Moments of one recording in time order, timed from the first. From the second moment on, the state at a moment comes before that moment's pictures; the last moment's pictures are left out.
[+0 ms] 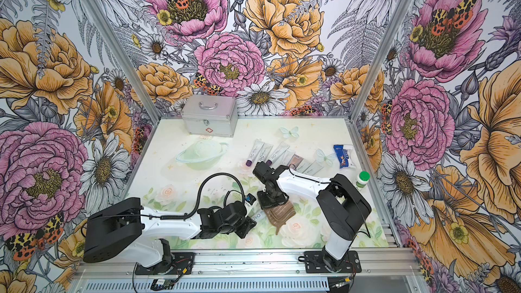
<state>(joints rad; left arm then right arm) -1.18 1.47 0.54 0.01 -0.06 -0.51 0.77 1.70 1.04 -0.80 -0.21 0.45</state>
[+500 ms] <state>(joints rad) -1.18 1.47 0.54 0.02 -0.07 -0.52 0.64 1.73 1.03 -0.79 -0.20 0.40</state>
